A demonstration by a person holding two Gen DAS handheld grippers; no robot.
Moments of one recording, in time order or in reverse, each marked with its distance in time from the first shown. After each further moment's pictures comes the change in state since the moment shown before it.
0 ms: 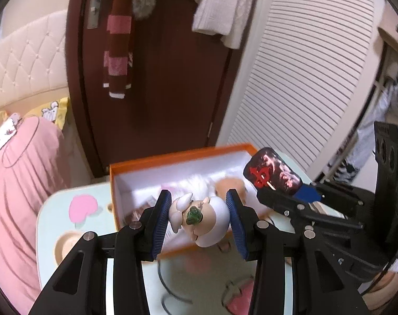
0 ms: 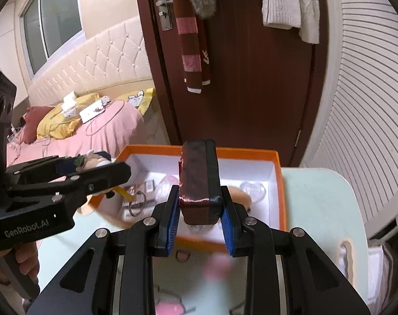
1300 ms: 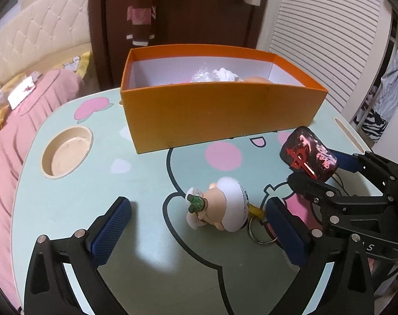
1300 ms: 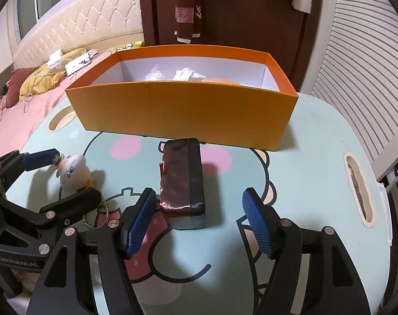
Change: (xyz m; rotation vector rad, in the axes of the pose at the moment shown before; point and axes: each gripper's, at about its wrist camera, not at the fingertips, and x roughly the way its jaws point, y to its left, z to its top) left arm 0.031 0.012 -0.107 -0.033 0.130 0.153; right arm 0.025 0.010 -0.104 -0.052 0.154 -0.127
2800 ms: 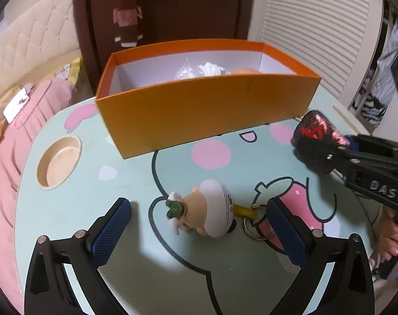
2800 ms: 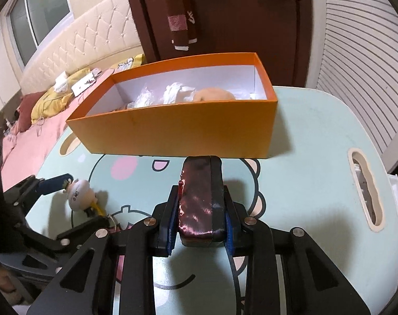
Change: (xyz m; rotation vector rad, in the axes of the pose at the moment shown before) left arm 0.007 -0.021 0.008 0.087 0.035 0.026; right arm -0.002 -0.030 0.007 0.109 -0.014 0.131
